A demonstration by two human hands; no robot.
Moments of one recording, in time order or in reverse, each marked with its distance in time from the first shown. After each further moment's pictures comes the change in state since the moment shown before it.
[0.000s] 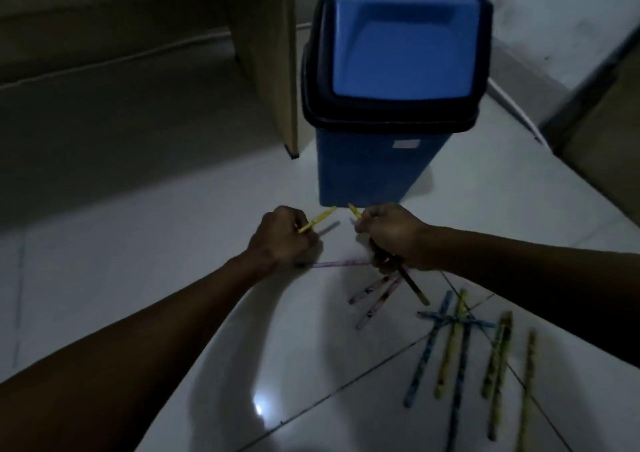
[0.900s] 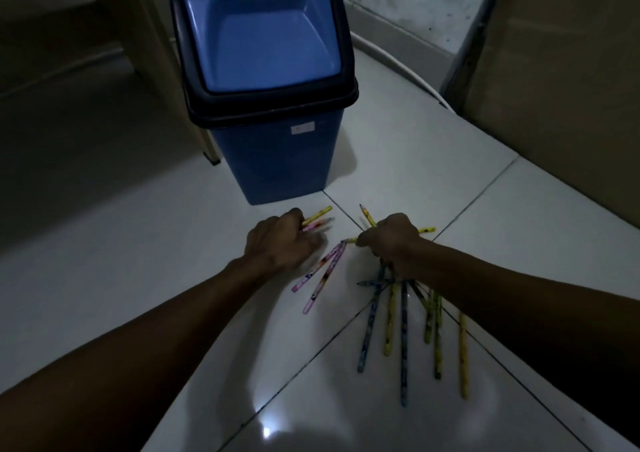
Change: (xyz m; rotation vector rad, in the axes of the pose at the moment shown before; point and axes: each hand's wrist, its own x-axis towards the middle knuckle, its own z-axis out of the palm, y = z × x) left_hand -0.002 0.062 0.069 0.379 -0.172 0.298; right_hand -0.026 0.098 -0.043 0.239 0.394 0.173
